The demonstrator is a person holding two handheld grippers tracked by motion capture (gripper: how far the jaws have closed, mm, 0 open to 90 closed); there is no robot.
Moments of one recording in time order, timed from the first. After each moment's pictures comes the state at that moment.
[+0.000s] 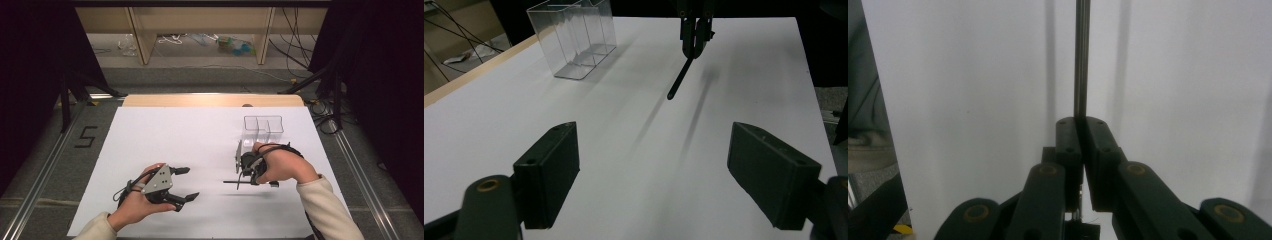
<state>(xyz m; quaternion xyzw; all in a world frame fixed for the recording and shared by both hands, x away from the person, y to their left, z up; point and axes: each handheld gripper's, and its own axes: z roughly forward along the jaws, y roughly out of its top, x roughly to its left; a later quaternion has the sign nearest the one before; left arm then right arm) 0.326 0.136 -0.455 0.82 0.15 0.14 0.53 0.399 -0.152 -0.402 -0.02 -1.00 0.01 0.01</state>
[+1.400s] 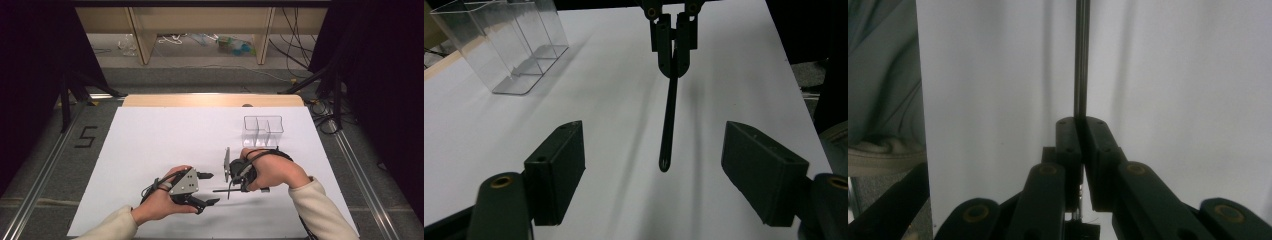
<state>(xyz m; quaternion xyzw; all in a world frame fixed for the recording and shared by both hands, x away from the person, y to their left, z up) 0.333 0.081 -0.468 0.85 0.08 0.11 0.52 0.379 -0.122 -0.398 0.03 -1.00 0.00 0.01</state>
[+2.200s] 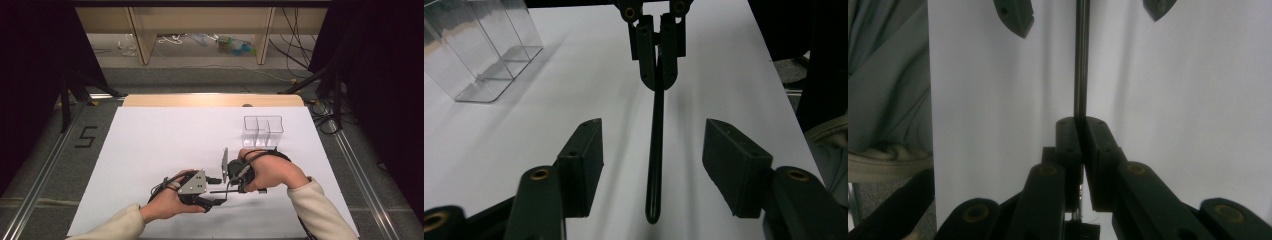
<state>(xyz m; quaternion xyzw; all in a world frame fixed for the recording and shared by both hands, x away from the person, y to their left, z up) 0.336 0.064 -0.473 0.85 0.06 0.08 0.51 0.377 -0.118 -0.396 0.03 -1.00 -0.01 0.02</state>
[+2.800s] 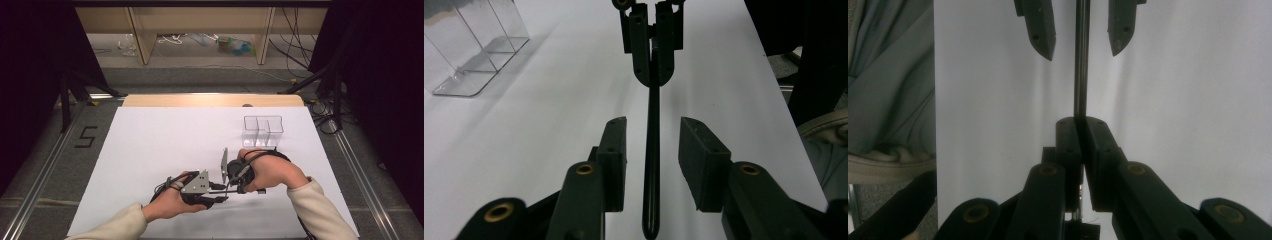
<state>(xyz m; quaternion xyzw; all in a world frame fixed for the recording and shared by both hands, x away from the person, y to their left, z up) 0.337 0.059 -0.476 0.86 0.06 0.06 0.50 0.376 -0.116 -0.396 0.03 -1.00 -0.01 0.02</state>
